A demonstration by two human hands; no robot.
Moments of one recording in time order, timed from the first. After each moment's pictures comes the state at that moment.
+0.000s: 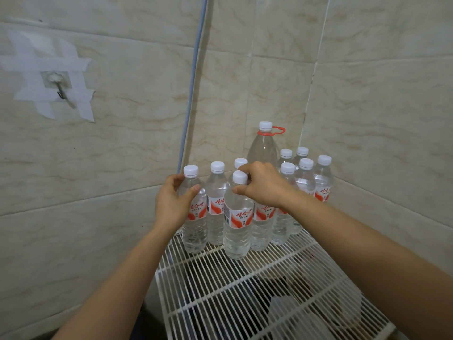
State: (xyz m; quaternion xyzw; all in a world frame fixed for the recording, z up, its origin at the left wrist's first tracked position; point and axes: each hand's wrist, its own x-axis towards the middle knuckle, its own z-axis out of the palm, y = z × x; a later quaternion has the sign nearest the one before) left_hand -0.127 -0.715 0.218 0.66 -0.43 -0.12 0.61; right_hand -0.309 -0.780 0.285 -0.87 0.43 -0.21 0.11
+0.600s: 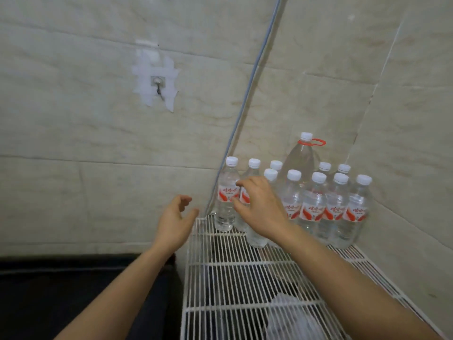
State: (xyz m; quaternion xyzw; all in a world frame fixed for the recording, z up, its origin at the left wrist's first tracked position) left_hand -0.153 -0.594 0.172 0.75 -0.34 -0.05 0.56; right_hand -0.308 -0.704 0.246 -0.93 0.23 -0.28 0.06
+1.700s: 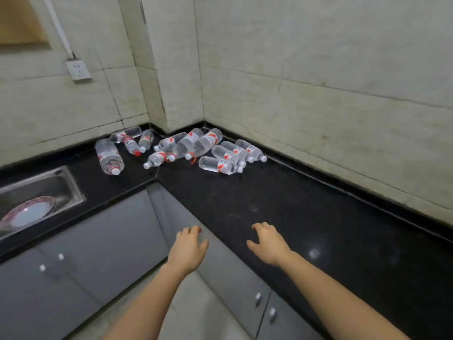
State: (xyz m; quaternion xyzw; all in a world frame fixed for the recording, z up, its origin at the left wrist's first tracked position) left_hand -0.084 0.170 0.012 0.97 0.04 -0.04 0.23; right_hand -0.063 -0.048 0.023 -0.97 -0.06 0.12 0.19
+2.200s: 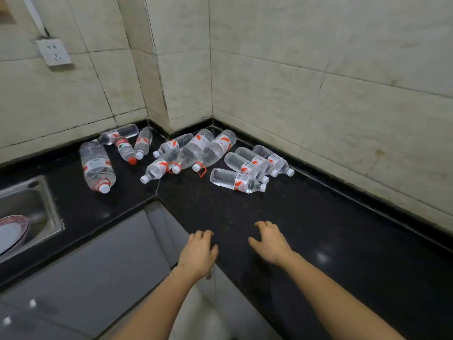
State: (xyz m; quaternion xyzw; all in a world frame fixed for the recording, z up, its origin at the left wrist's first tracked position) left_hand 0.114 0.227 -0.034 0.98 0.00 -0.09 0.20; right_hand 0.143 0.027 -0.020 -0.97 -0.03 0.14 0.21
